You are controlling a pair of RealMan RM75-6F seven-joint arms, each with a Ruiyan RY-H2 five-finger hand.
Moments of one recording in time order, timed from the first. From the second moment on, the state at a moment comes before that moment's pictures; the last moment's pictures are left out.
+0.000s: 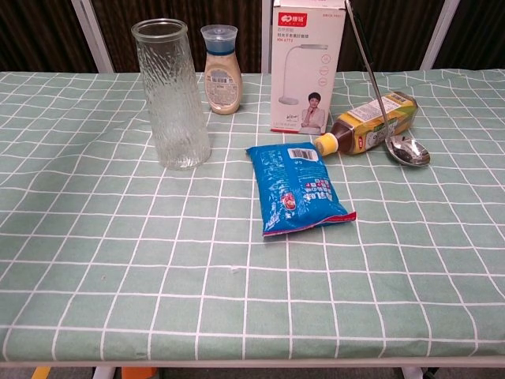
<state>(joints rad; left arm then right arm) -0.64 -1.37 -0.69 -1.74 1.28 1.83 -0.36 0.10 -1.12 0.07 -1.66 -1.45 1.41 0.12</state>
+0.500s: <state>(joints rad) -0.62 -1.38 -0.90 -1.96 0.85 1.55 -0.63 0.10 -1.14 0.07 -1.64 -1.45 1.40 0.13</state>
